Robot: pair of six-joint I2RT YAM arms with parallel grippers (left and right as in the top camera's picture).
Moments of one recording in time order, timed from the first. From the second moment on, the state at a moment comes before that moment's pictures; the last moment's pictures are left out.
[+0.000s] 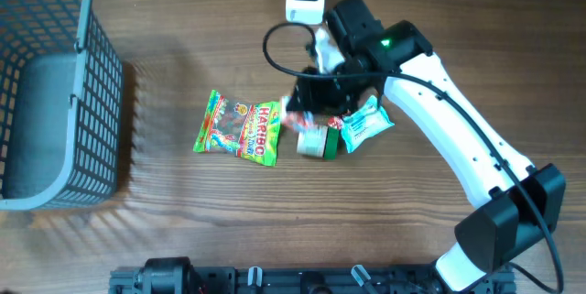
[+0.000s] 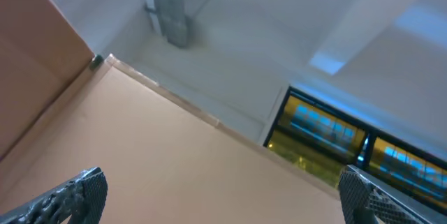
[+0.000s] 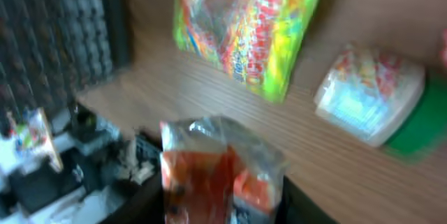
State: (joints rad) left arm 0.03 0.02 1.00 -0.21 -0.24 -0.47; right arm 0.51 1.78 1.67 -1.11 -0.56 0.47
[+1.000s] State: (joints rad) left arm 0.02 0.02 0.57 -0.49 -0.22 -0.29; right arm 0.40 2.35 1.67 0.49 0.16 0.09
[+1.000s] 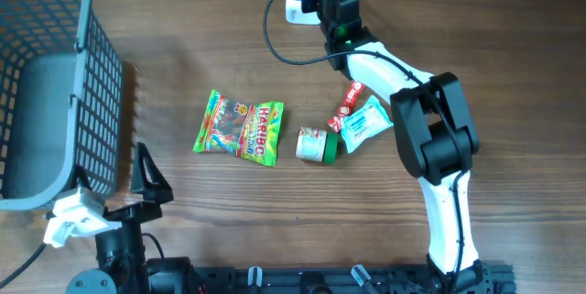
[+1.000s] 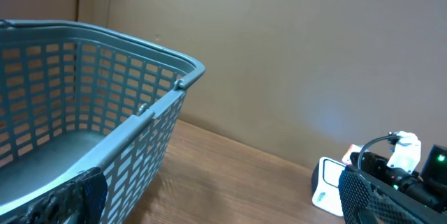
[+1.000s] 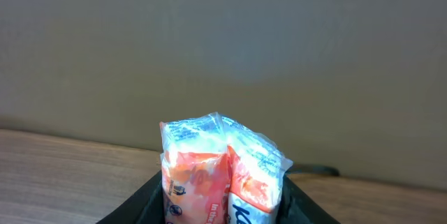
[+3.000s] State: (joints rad) left arm 0.02 0.08 0.11 -0.33 0.00 -0.15; right arm -0.13 1.71 1.68 -0.97 -0.32 0.41
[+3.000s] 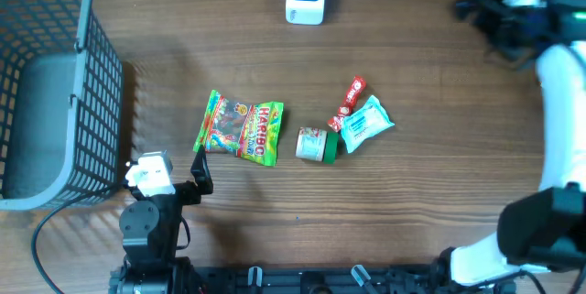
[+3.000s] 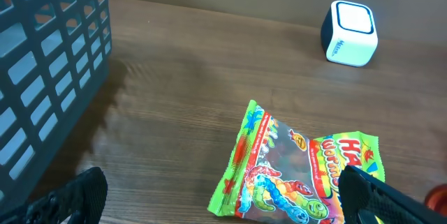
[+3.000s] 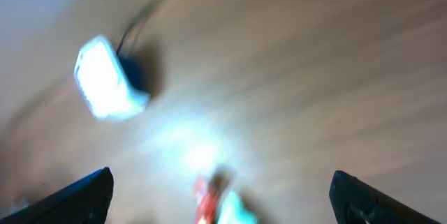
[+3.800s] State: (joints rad) left arm 0.02 0.08 0.11 -0.33 0.00 -0.15; right arm 0.70 2.08 1.43 -1.05 -0.08 0.81
